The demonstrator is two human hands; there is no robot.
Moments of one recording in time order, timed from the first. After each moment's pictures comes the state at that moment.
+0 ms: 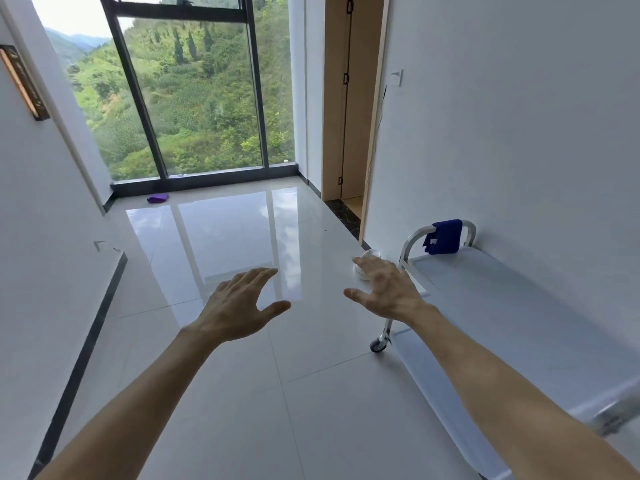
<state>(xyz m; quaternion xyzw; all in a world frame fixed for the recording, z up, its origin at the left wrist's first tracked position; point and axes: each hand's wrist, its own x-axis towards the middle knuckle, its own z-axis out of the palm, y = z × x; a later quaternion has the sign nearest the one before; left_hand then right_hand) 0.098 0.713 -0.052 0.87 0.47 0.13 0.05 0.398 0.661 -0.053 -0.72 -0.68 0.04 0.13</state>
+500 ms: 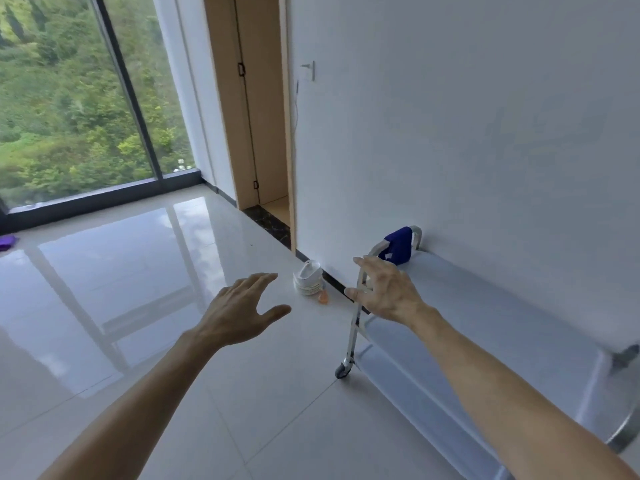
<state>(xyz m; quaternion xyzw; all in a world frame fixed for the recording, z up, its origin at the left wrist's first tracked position) 0.234 1.011 -0.053 0.94 0.32 0.09 0.10 0.495 0.859 -0.048 -0.83 -0.54 0.04 0.15</state>
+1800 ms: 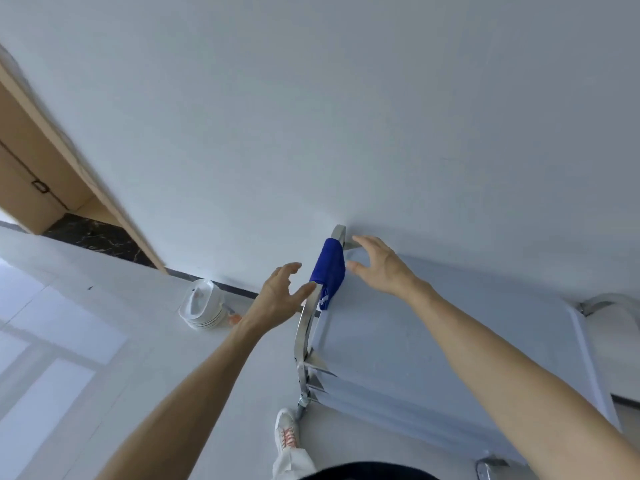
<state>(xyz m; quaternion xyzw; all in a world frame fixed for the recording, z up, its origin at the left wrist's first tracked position) 0.784 1.275 -0.184 0.91 0.14 -0.01 0.40 0.910 1.066 -0.153 -0.92 -0.24 0.15 0.28</state>
